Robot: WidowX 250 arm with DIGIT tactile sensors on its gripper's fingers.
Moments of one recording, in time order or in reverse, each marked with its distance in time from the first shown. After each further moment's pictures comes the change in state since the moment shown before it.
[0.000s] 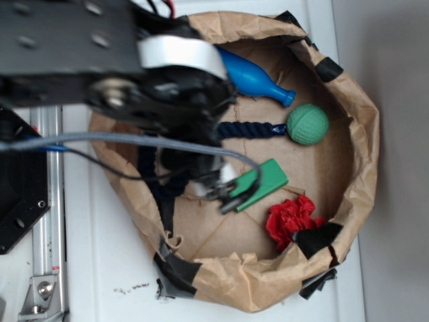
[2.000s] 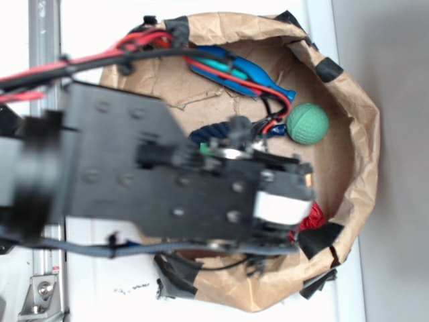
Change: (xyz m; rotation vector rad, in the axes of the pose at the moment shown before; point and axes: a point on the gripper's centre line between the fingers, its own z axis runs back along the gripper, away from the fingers) arm 0.007 -0.055 -0.013 0.042 -0.068 -0.542
